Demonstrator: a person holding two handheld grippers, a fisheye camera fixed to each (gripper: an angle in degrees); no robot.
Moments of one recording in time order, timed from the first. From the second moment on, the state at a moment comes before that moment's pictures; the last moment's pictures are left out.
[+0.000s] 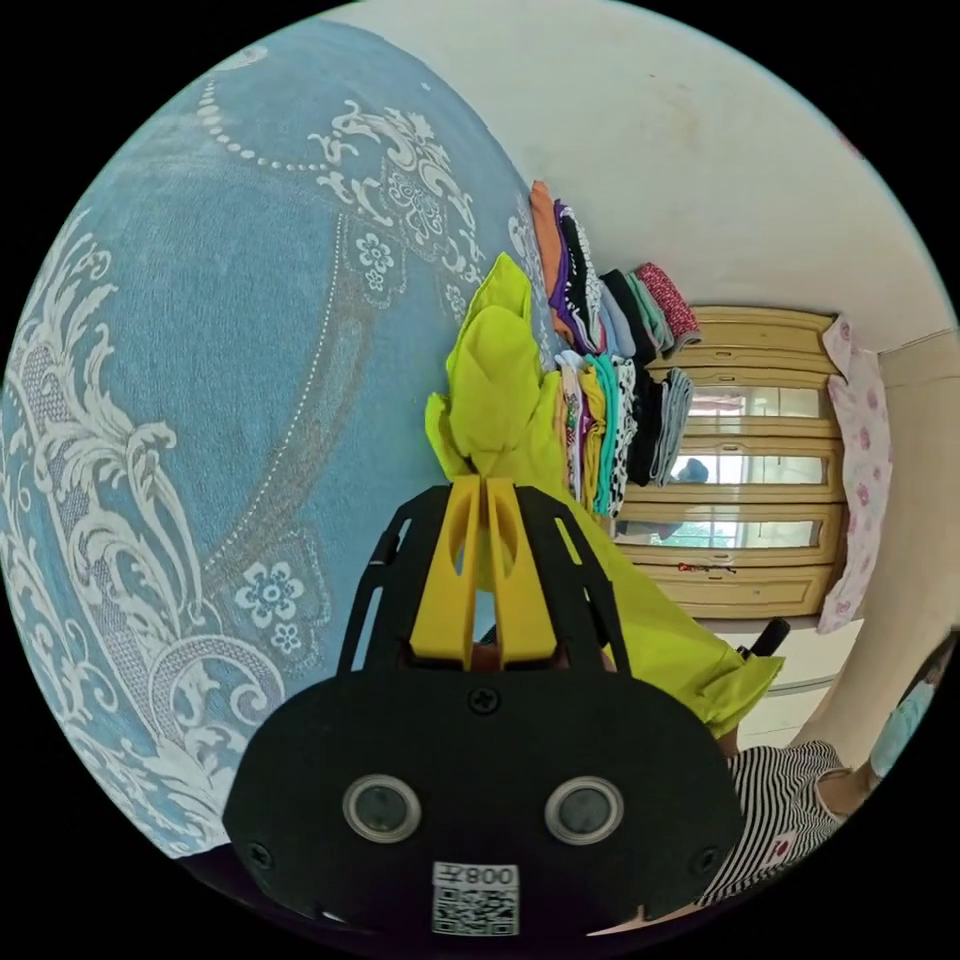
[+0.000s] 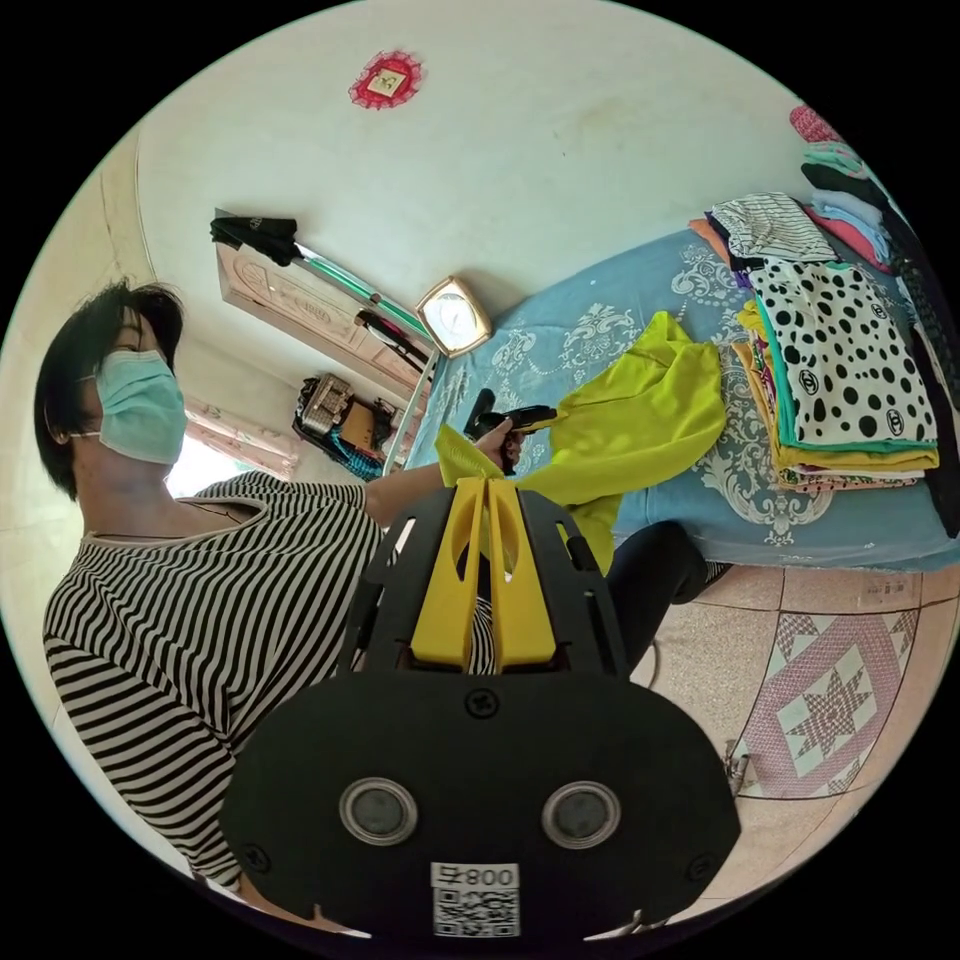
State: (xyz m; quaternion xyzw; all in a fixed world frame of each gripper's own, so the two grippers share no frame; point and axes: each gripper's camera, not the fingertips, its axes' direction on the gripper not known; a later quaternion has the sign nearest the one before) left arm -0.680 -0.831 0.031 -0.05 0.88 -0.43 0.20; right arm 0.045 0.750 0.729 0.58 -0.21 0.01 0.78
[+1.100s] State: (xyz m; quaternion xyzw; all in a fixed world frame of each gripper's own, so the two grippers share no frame) left arm -1.174 -0.320 -0.034 0.41 0.59 -0.64 0.29; right arm -0.067 0.871 0.686 0.75 -0.06 -0.24 0.61
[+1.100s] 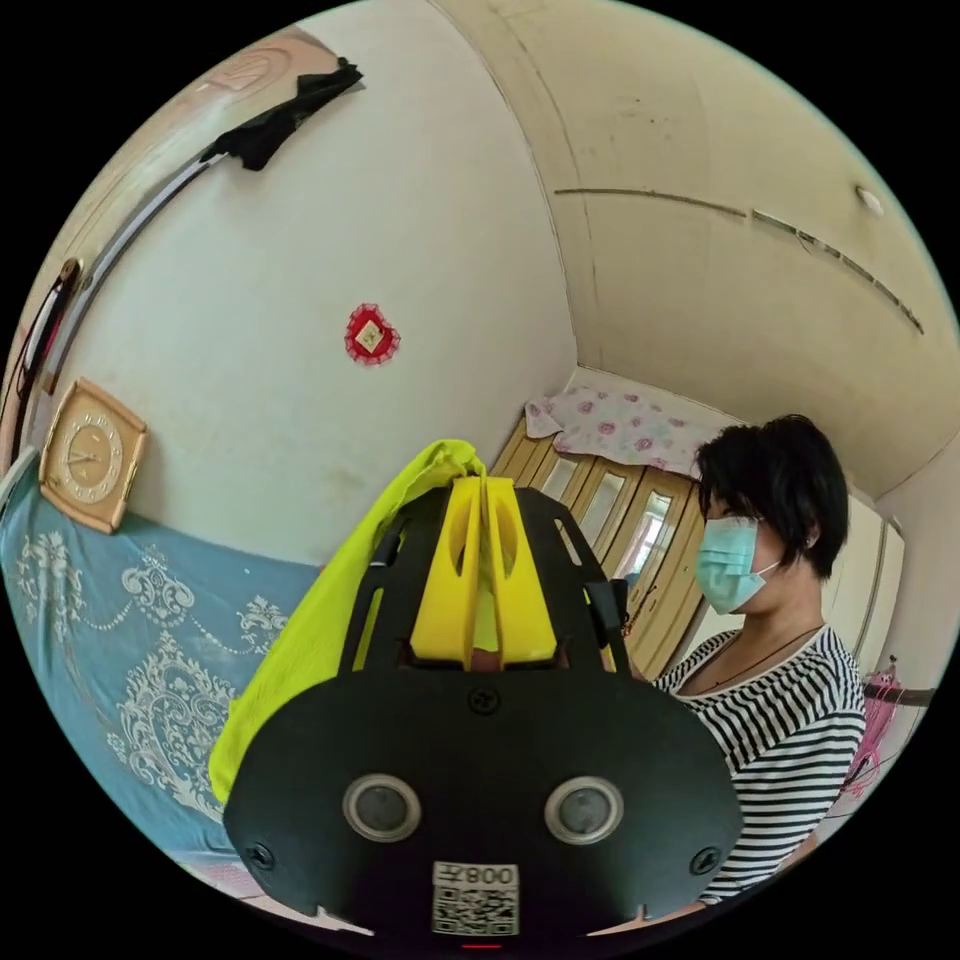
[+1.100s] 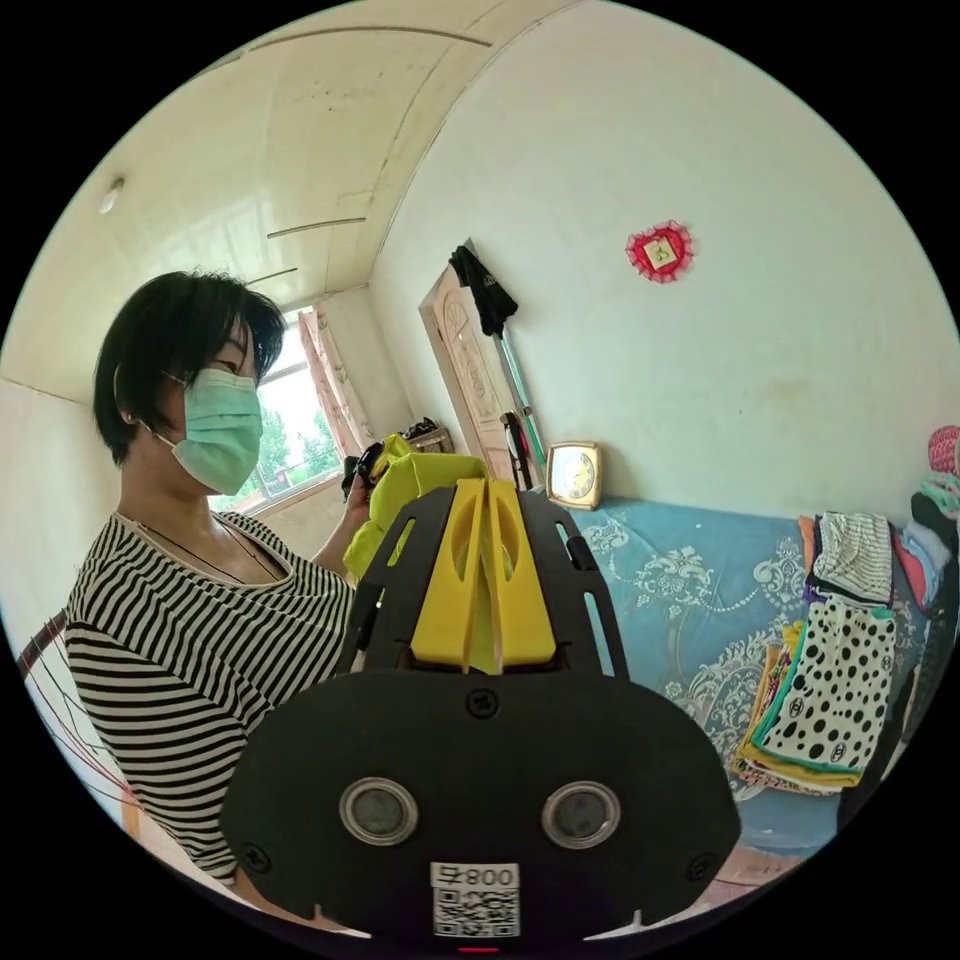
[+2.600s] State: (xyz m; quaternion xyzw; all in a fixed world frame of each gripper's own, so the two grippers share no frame) left arm -0.684 -0.509 0.248 -0.15 0.75 -0.56 0.32; right arm 0.221 0.227 0.548 0.47 -0.10 0.09 0.87
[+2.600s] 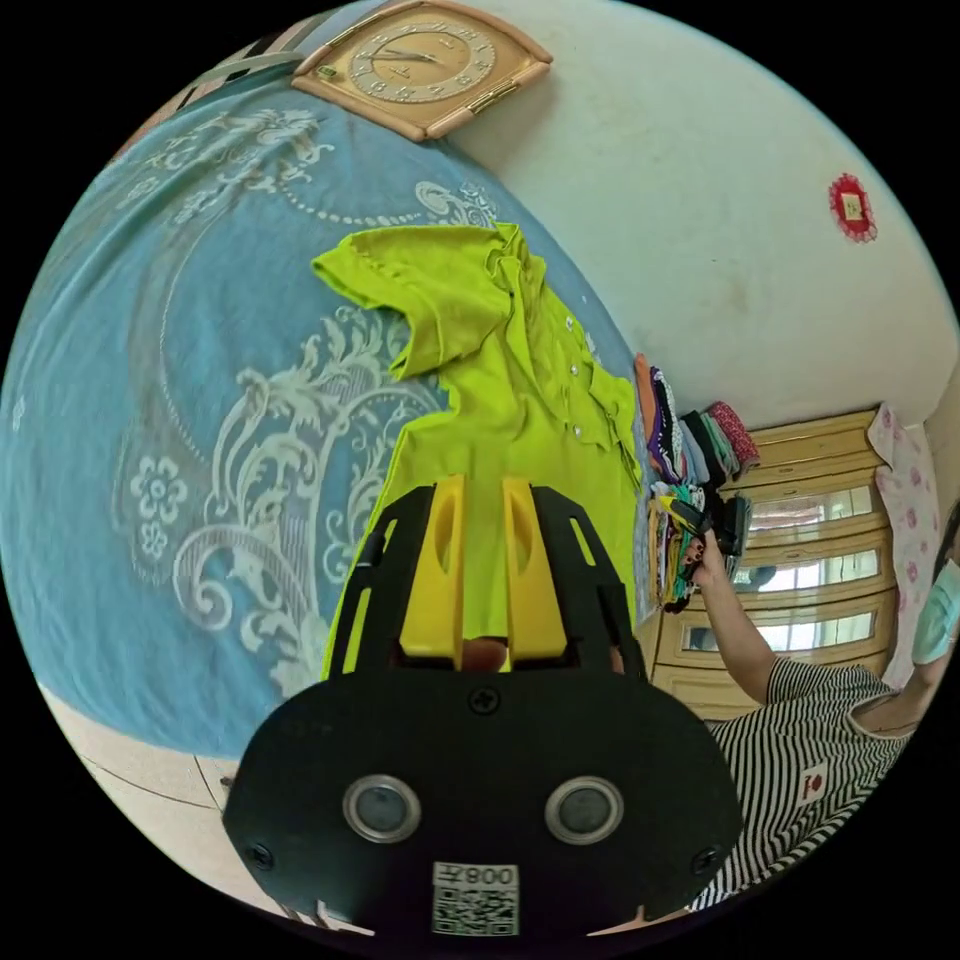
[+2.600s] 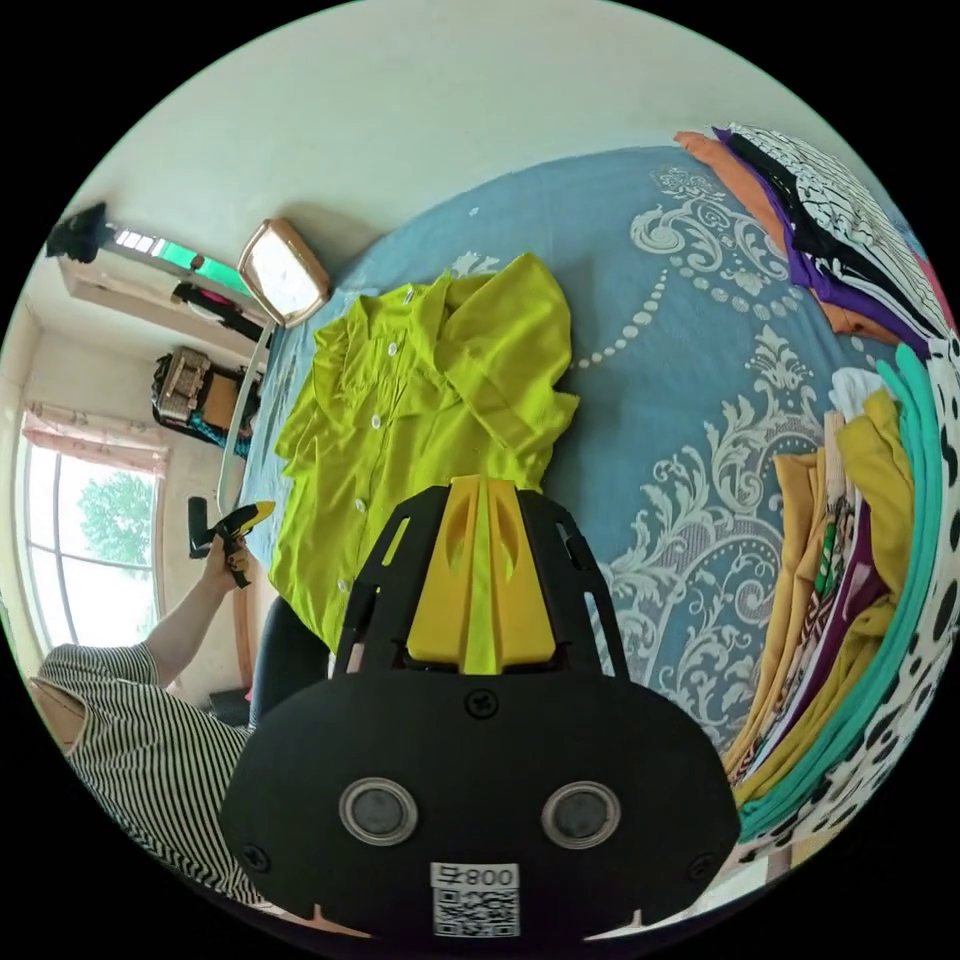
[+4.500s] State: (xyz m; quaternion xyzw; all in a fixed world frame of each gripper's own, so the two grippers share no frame) left arm -0.514 -0.638 0.340 -0.09 0.74 -0.51 0.43; right arm 0.220 0.057 0.401 0.53 0.07 0.08 0.84
